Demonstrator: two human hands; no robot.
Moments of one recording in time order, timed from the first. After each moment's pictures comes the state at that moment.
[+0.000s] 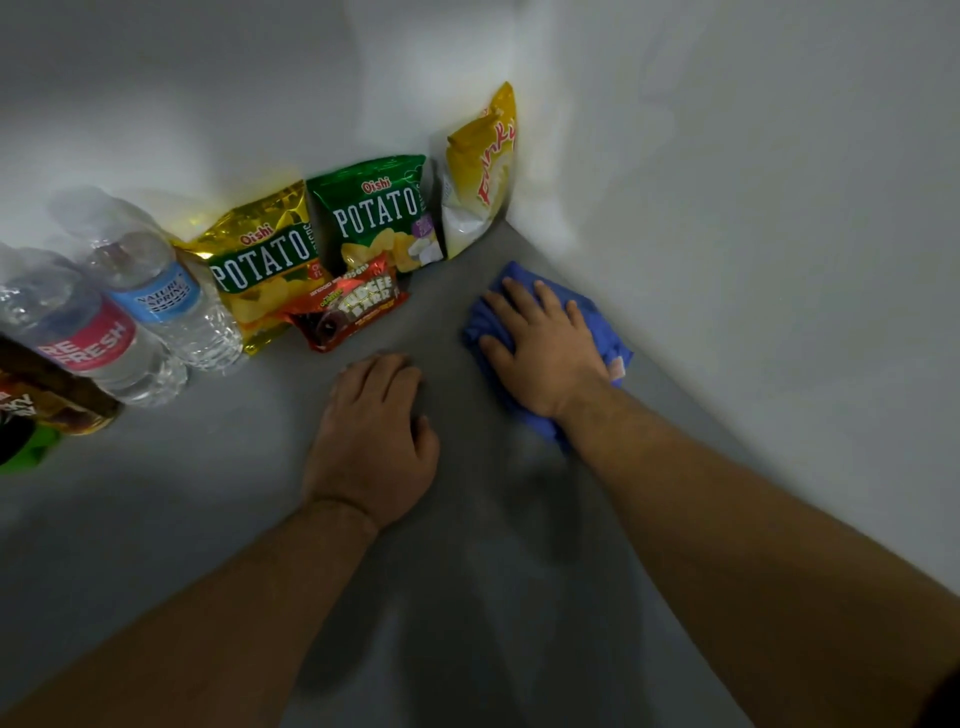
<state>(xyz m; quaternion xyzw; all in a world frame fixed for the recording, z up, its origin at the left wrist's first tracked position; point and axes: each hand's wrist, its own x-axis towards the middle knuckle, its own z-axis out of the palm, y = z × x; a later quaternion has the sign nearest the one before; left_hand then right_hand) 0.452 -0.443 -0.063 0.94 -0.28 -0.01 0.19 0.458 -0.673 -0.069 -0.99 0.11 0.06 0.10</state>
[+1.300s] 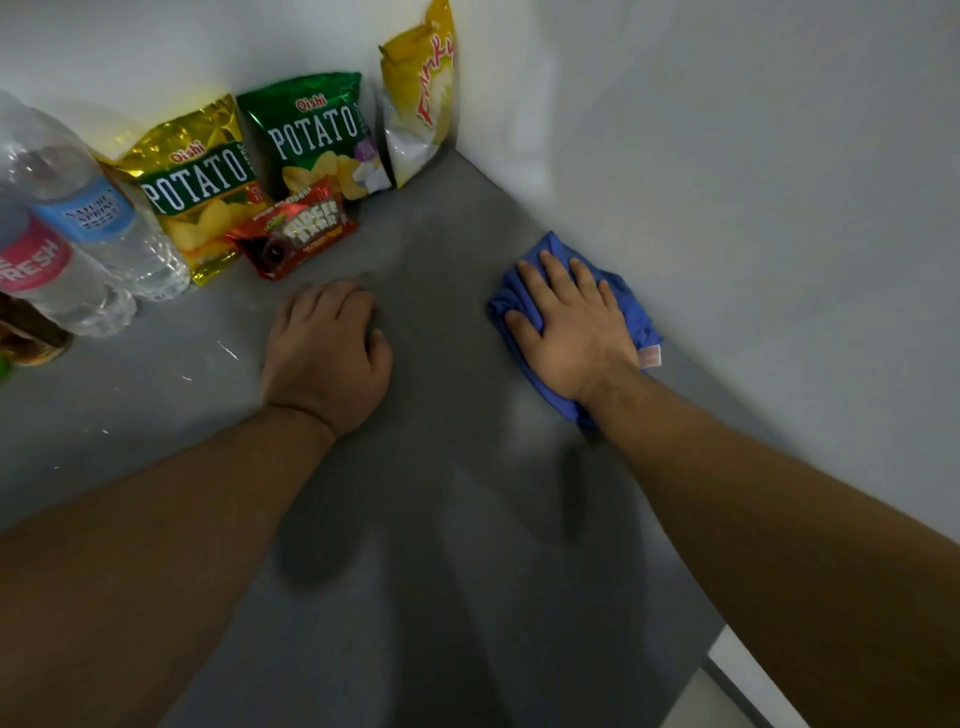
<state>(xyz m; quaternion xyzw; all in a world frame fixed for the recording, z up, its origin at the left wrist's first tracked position) 0.442 -0.443 -0.060 0.95 -0.28 0.03 0.16 0.356 -0.702 -0.077 -0.98 0.17 0.03 0.09</state>
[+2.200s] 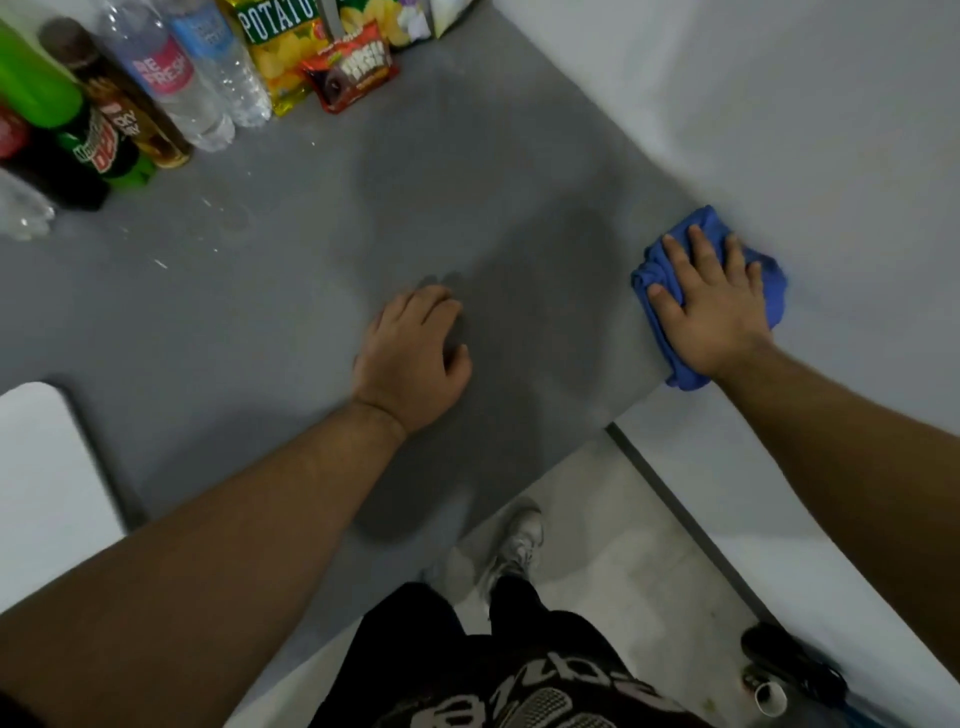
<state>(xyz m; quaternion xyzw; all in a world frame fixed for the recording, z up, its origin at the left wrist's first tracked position) 0.209 -0.396 -0.047 0.94 -0.30 -0.05 0.16 0.123 -0.739 -0.072 -0.97 0.22 0.08 0.09</state>
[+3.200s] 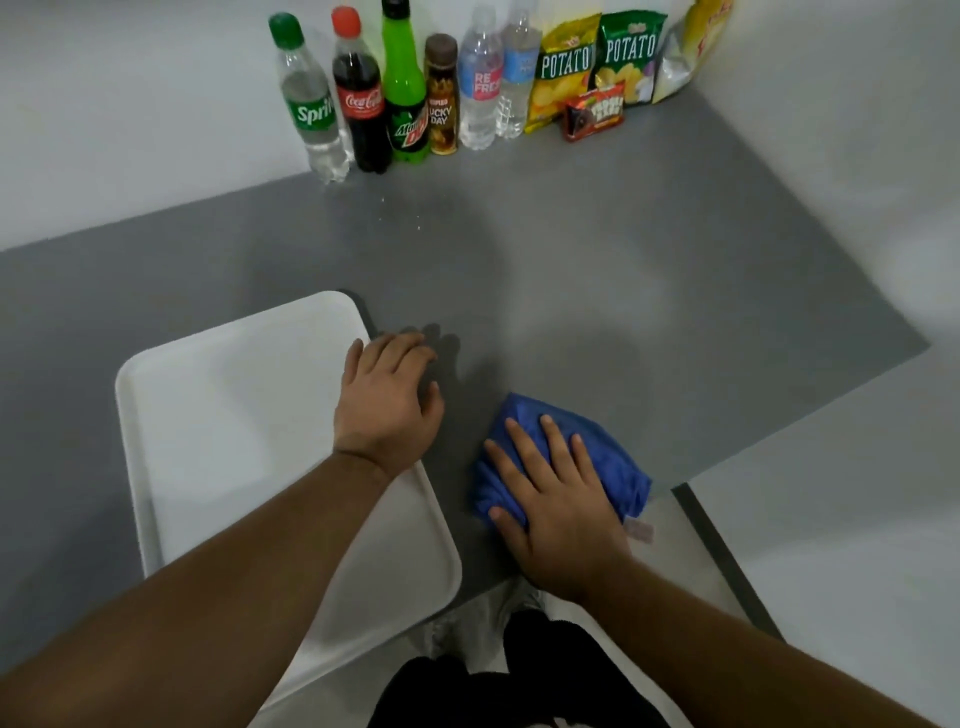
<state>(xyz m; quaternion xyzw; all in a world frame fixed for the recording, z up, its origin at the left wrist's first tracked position) 0.167 -0.095 -0.049 0.96 -0.16 0.02 0.21 0.025 -0.304 -0.084 -0.99 -0.09 0.12 0.07</state>
